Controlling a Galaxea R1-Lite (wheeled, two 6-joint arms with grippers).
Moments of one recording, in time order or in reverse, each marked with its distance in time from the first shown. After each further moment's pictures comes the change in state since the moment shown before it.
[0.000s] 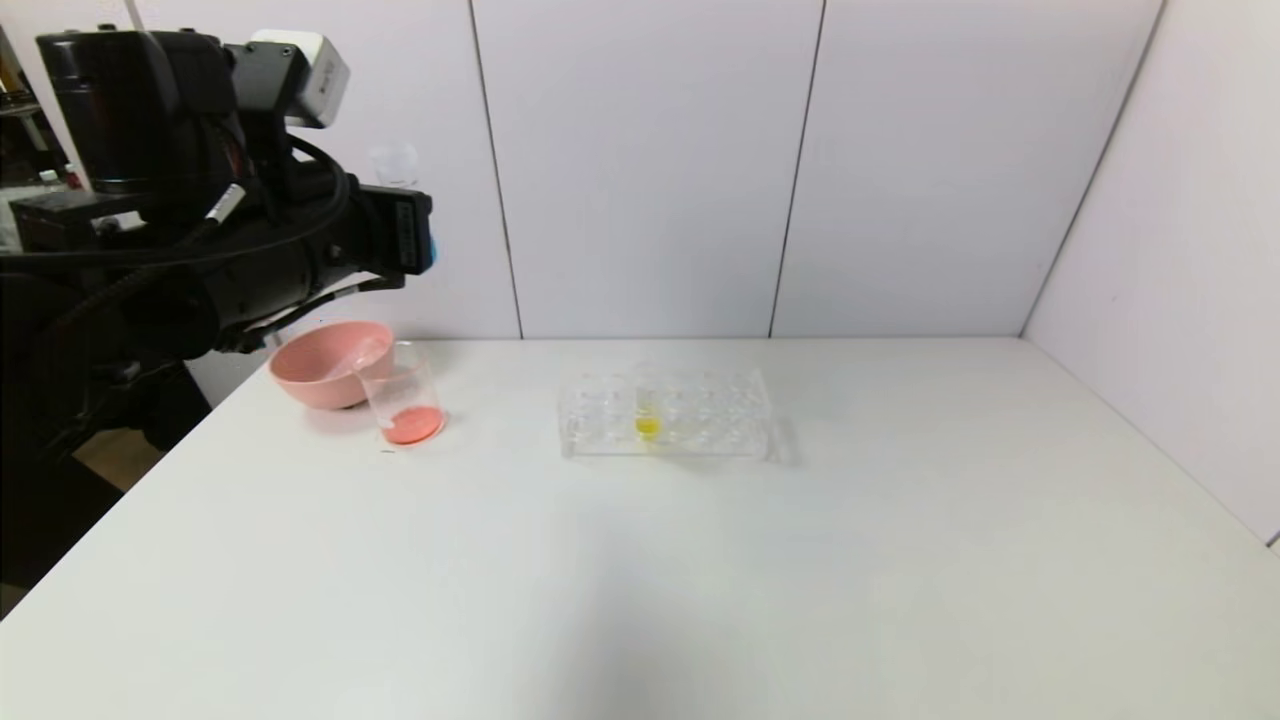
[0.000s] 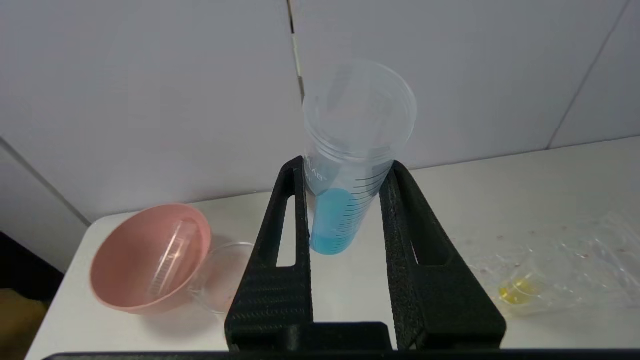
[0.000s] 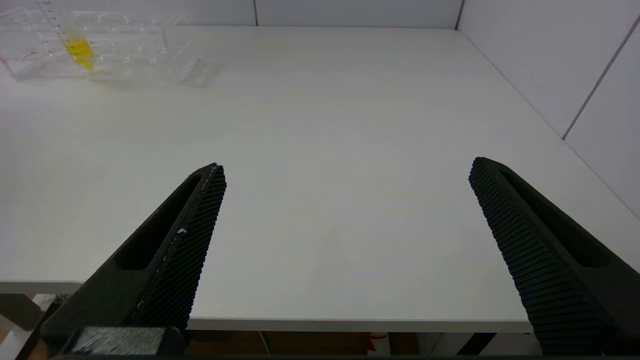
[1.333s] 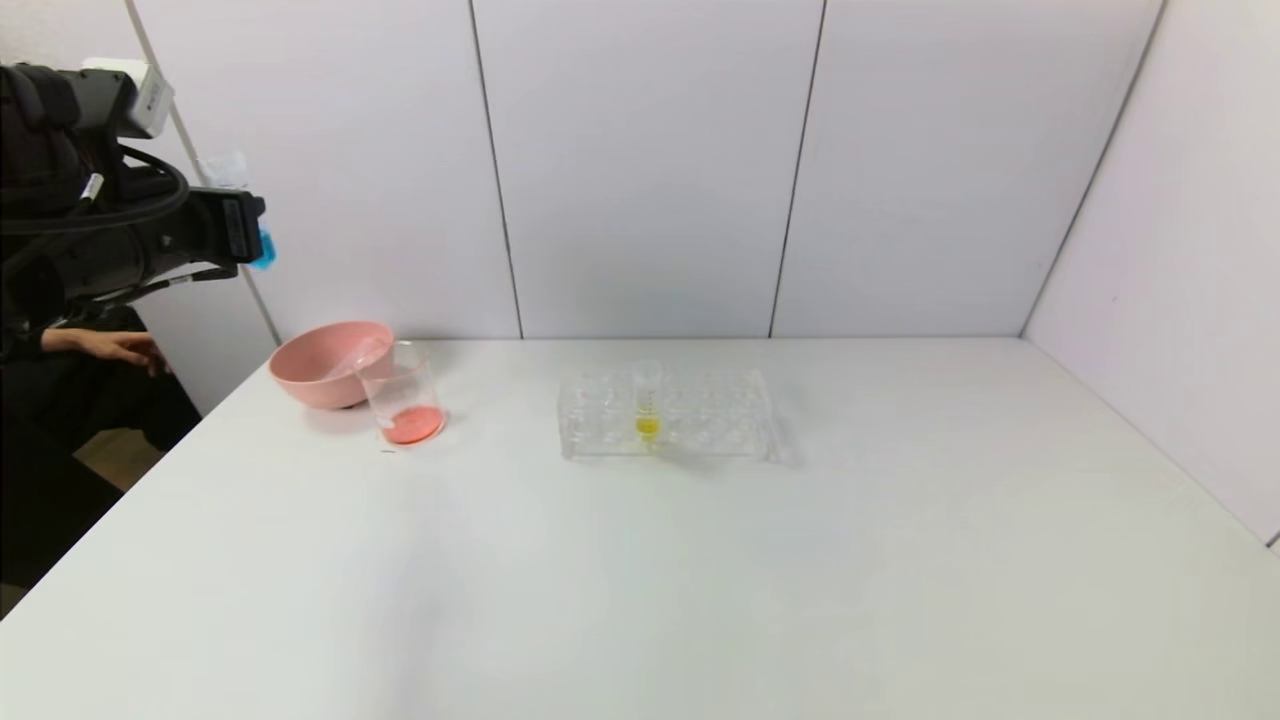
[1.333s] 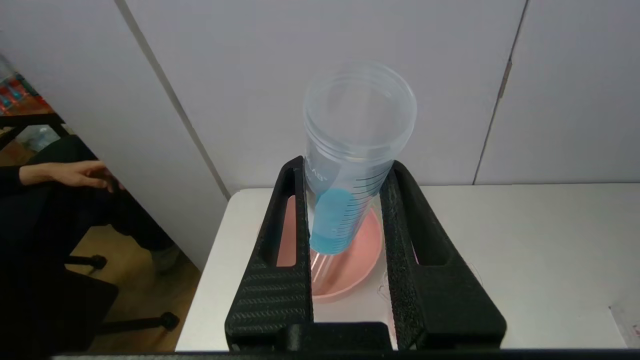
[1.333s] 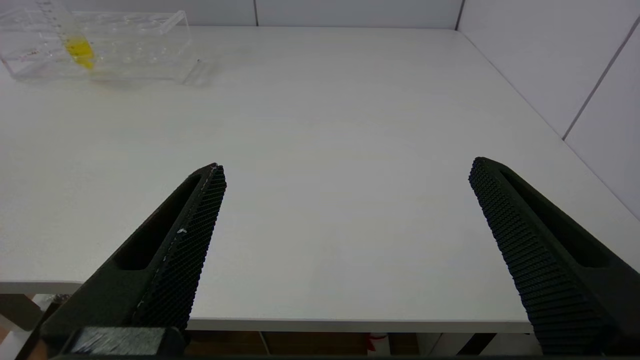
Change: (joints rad) left arm 0.454 0.057 -0.033 0.000 -0.237 0.050; right arm 0.000 0.000 0.000 0.000 0.000 0.000
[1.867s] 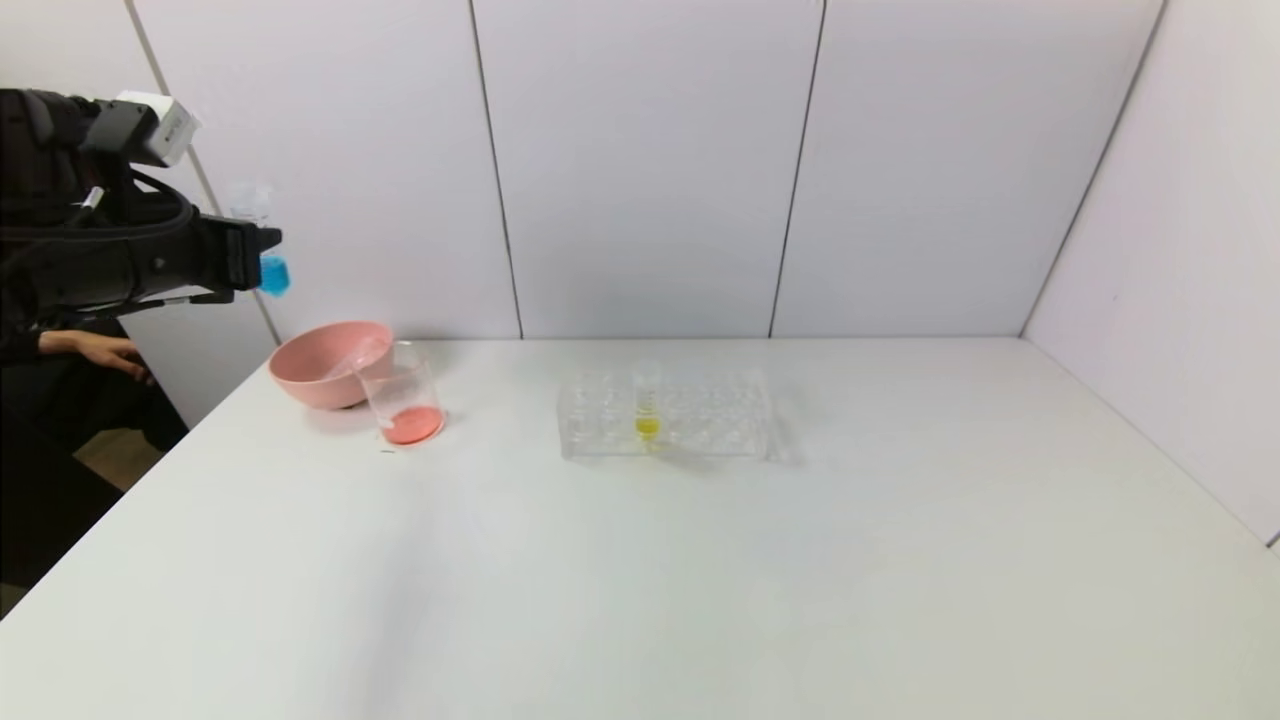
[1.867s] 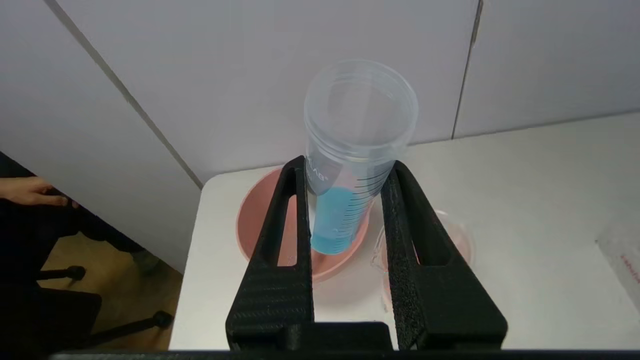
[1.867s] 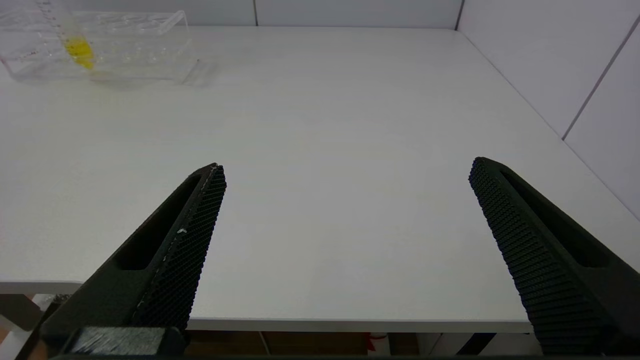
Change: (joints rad) left arm 0.071 0.041 -0.039 0.109 -0.204 0.083; right arm 0.000 0.000 0.000 0.000 0.000 0.000
